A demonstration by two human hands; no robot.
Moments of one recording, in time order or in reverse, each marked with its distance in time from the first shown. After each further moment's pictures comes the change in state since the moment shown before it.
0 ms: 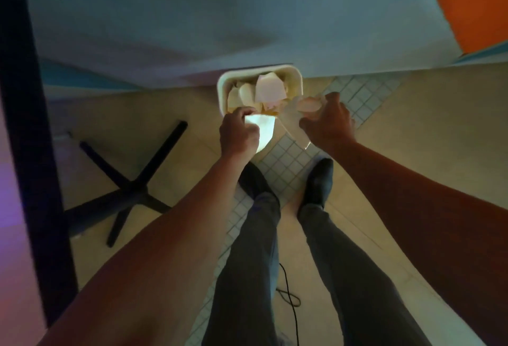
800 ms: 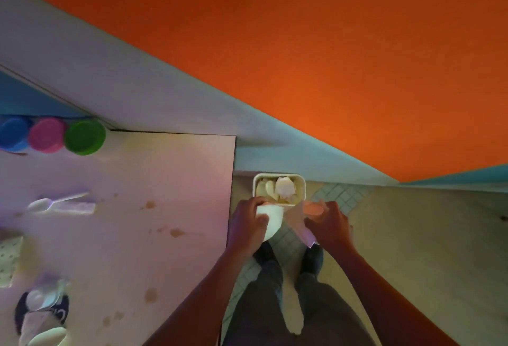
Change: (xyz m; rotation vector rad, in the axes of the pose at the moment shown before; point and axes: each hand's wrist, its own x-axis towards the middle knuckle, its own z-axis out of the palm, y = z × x) left_hand -0.181 0.120 -0.242 -0.066 -0.047 0.171; right_hand -0.220 -0.127 -0.149 0.034 0.031 -0.056
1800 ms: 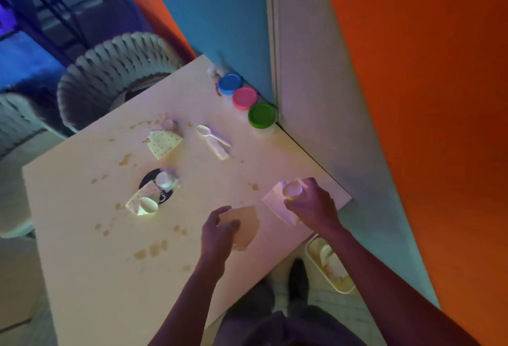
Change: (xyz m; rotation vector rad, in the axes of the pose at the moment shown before) left_hand -0.115 -0.056 -0.118 -0.968 0.937 -0.549; right_hand -0.039 -0.259 0.073 -0.385 -0.483 -0.826
